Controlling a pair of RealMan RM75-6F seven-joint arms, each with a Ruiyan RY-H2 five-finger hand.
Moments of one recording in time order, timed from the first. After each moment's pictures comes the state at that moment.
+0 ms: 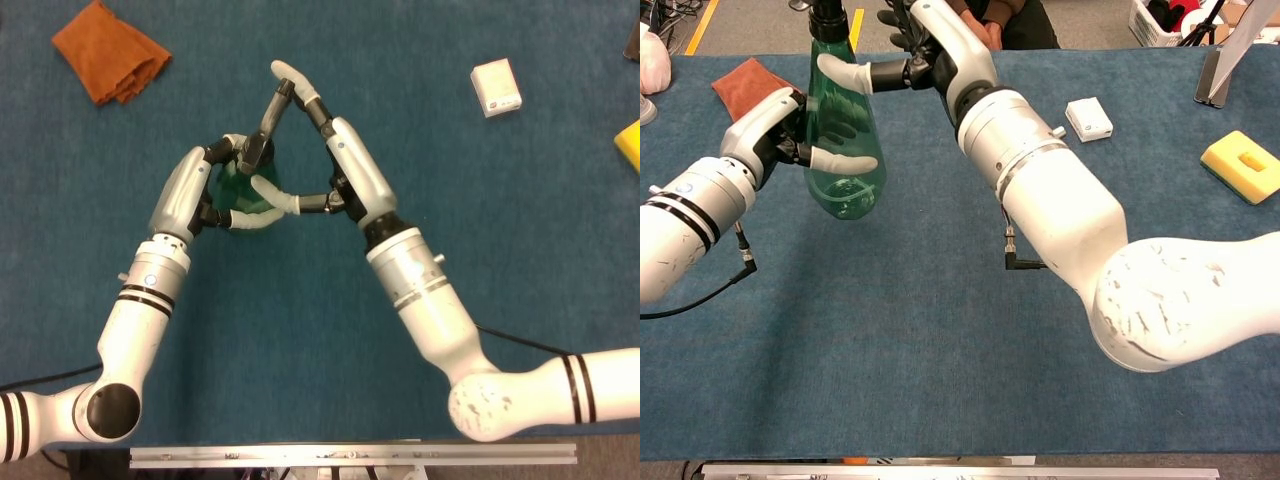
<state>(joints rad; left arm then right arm) -0.55 -1.54 -0.29 -1.84 0.89 1.09 -0.11 0.89 -1.91 0.50 -1.82 -0.82 1.21 0.05</state>
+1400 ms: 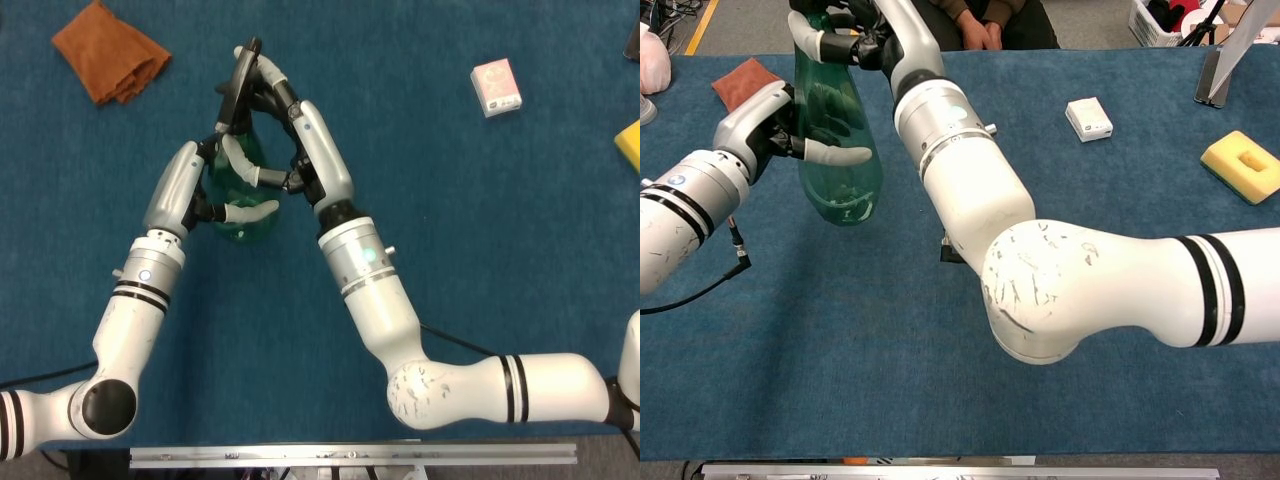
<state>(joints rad) -0.54 -1.52 -0.31 -1.85 0.86 1.09 -0.10 0.97 -2.12 0.69 -1.65 -0.78 1.21 0.06</state>
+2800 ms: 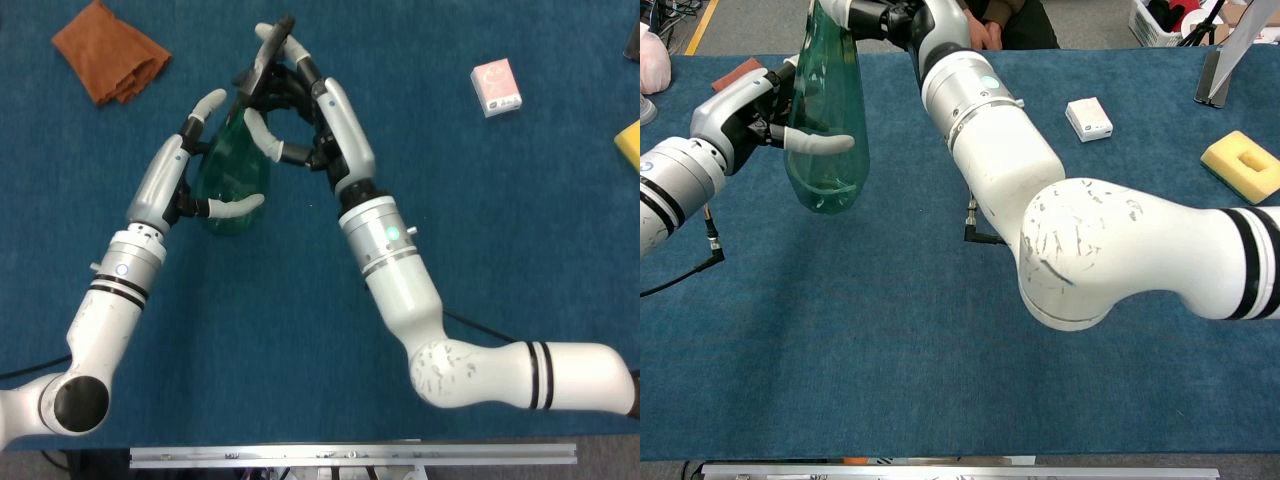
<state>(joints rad) -0.52 -1.42 -0.32 -1.86 0.93 1.01 -0.22 0.92 -2.04 0.72 -1.69 -0.74 1.14 0.11</state>
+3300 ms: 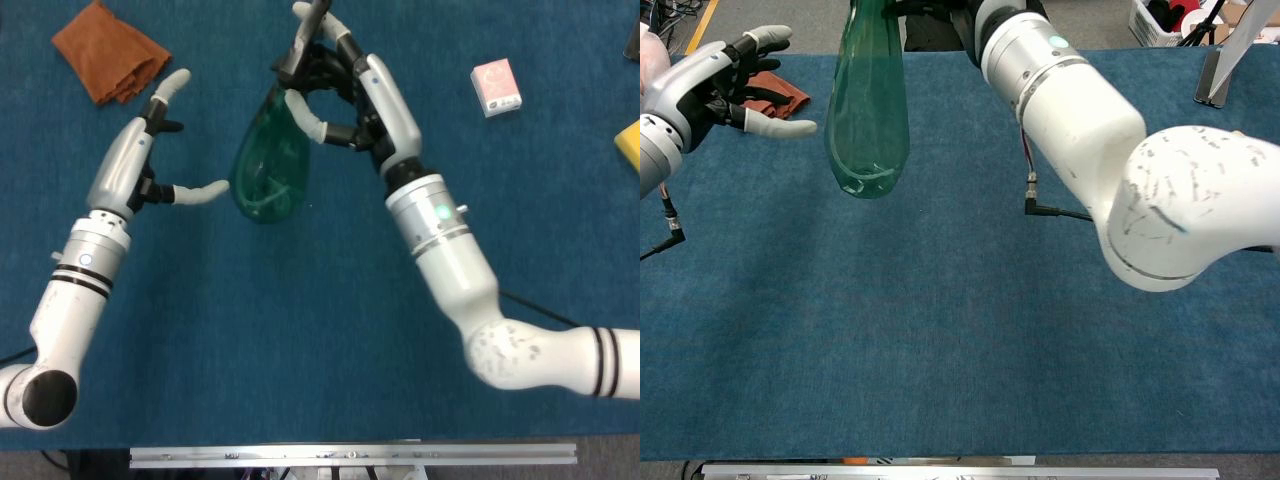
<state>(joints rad) -0.51 -1.32 -0.32 -1.84 0.99 1.00 -0.25 0.83 -1.83 0.71 -1.82 -0.69 1.05 0.11</state>
